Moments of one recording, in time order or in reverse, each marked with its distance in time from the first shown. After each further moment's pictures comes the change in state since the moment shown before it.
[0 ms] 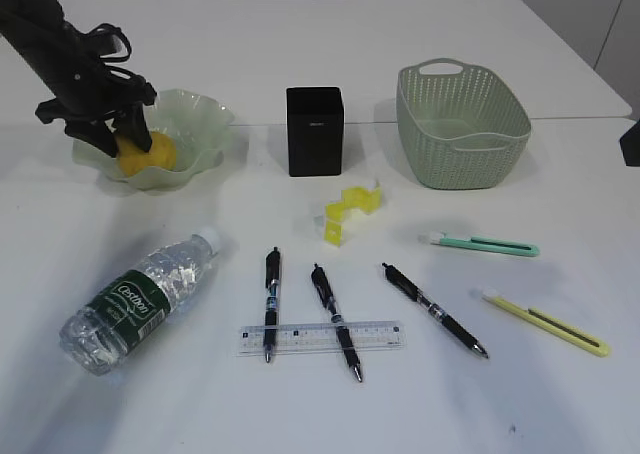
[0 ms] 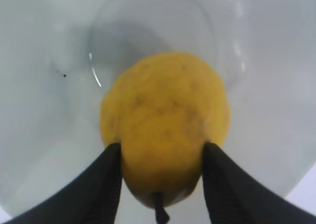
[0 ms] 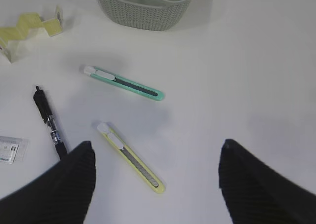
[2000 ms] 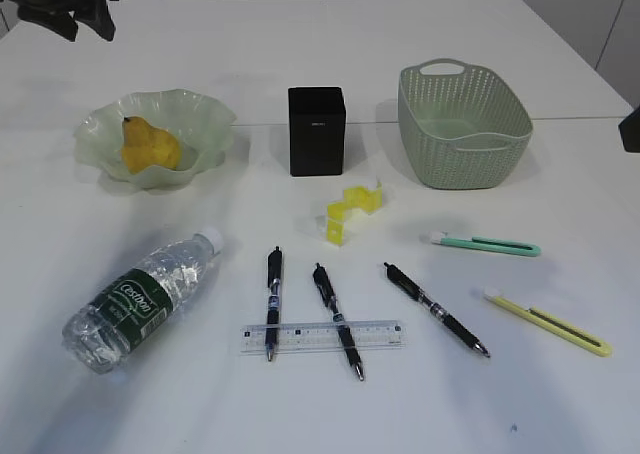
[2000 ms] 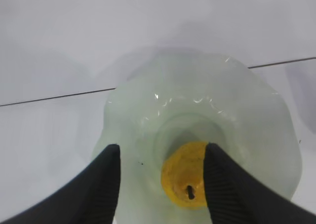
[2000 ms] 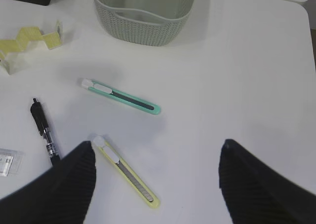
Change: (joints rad) left arm 0.000 -0.018 -0.389 0.160 0.049 0.000; right arm 0.000 0.000 0.000 -0.028 -0.046 0.000
